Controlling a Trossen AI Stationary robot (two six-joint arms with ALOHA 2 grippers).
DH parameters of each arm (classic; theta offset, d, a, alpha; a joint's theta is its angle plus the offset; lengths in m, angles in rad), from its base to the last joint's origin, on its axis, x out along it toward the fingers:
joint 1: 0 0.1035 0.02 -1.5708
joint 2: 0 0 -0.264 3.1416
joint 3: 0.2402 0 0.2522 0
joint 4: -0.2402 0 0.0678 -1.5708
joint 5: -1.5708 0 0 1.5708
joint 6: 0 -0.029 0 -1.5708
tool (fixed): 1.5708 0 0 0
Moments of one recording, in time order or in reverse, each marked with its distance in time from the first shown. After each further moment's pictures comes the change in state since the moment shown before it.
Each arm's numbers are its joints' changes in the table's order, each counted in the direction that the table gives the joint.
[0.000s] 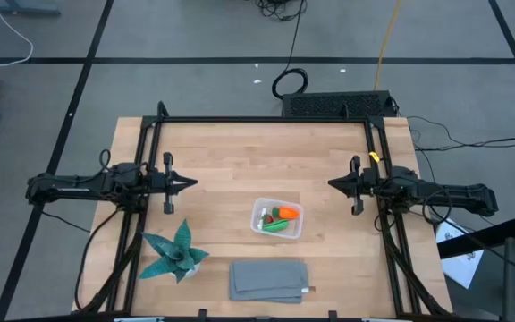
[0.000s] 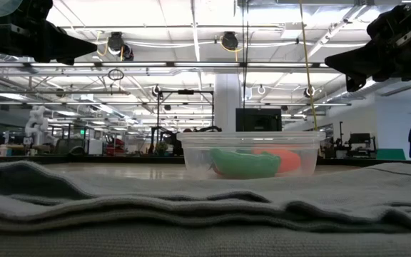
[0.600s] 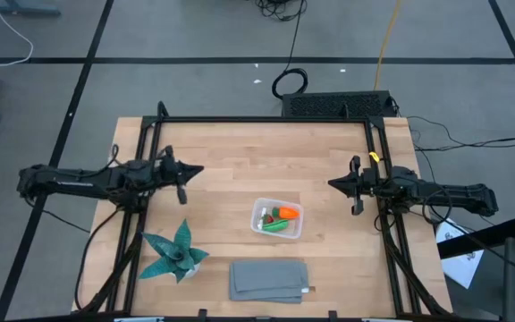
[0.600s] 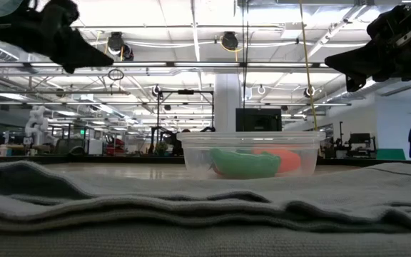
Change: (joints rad) left arm 0.003 0.269 0.132 -0.023 0.275 0.277; right arm 0.000 0.000 0.000 -0.001 -0.004 0.000
